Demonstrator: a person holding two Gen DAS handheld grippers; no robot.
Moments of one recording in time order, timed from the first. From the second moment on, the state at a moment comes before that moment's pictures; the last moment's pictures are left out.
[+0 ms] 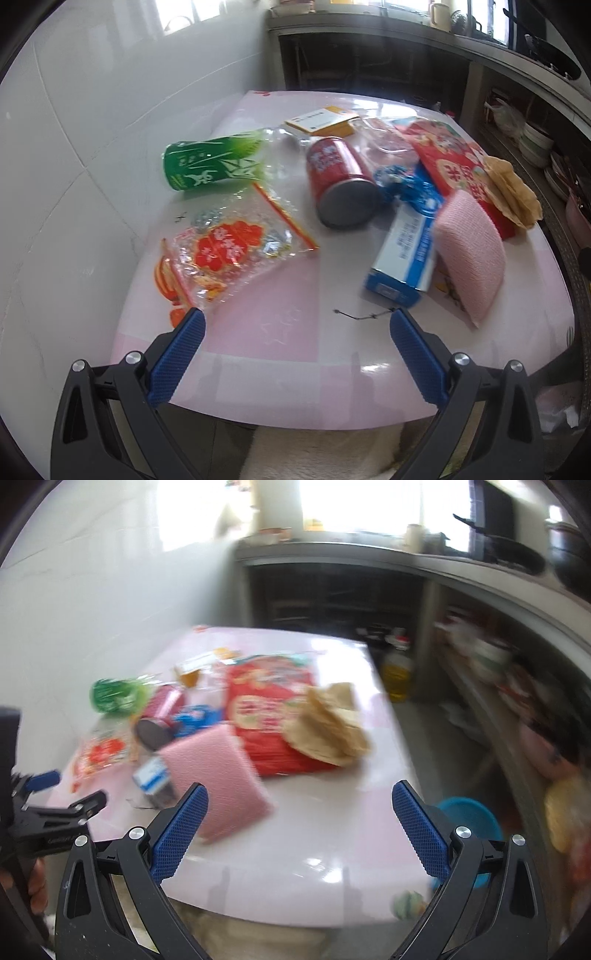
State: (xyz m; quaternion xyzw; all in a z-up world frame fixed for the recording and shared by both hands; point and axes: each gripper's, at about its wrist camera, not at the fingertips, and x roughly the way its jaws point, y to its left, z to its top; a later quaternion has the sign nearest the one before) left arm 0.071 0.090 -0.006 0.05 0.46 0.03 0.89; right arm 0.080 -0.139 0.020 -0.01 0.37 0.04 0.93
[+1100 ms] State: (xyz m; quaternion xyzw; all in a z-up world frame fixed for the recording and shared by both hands) left arm 0.117 0.116 0.025 -0.05 0.39 -0.17 0.91; right arm 0.164 -0.088 -0.047 -0.07 0.47 0.21 0.86
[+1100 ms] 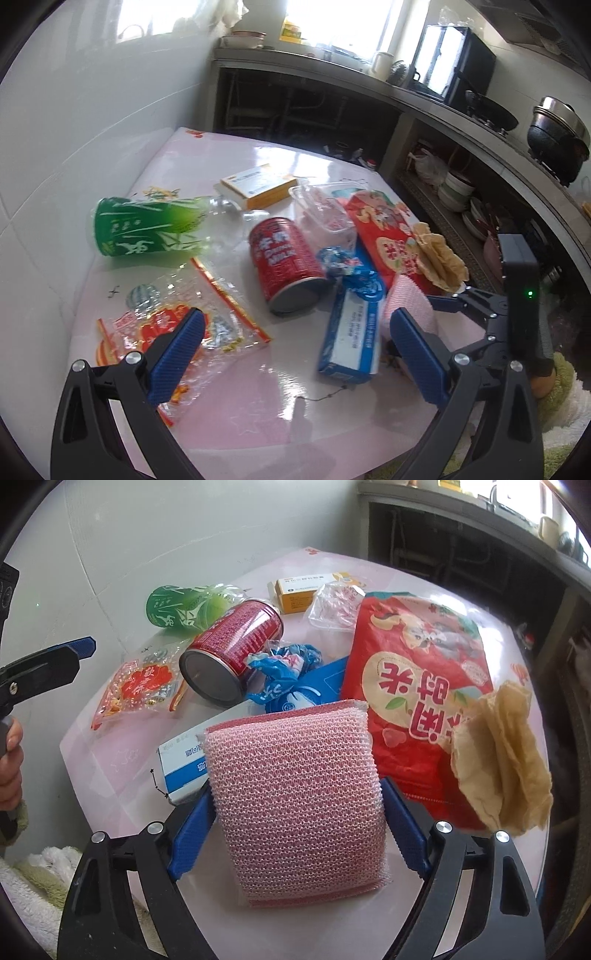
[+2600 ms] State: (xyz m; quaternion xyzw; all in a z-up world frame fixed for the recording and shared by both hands) left arm 0.213 -0.200 0.046 0.16 0.45 -0.41 0.78; right arm 0.068 -0.359 -0.031 0.28 0.36 -0.02 0.89
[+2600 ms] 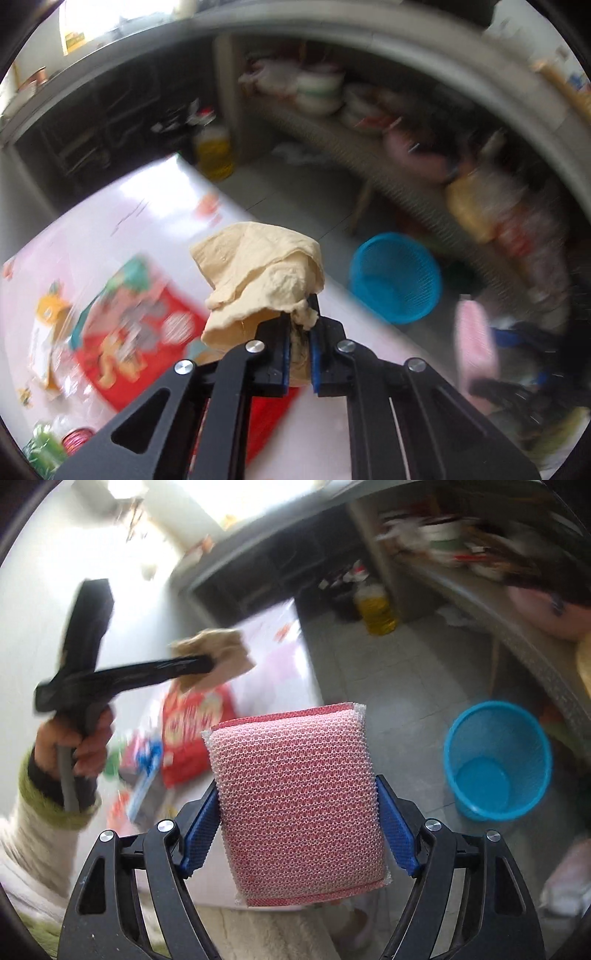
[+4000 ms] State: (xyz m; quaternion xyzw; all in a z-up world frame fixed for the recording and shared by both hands) left arm 0.190 -0.291 0.029 0.08 0.54 -0.47 0.70; right arm 0.046 -0.485 -0.161 0.45 0.36 -0.25 0.78
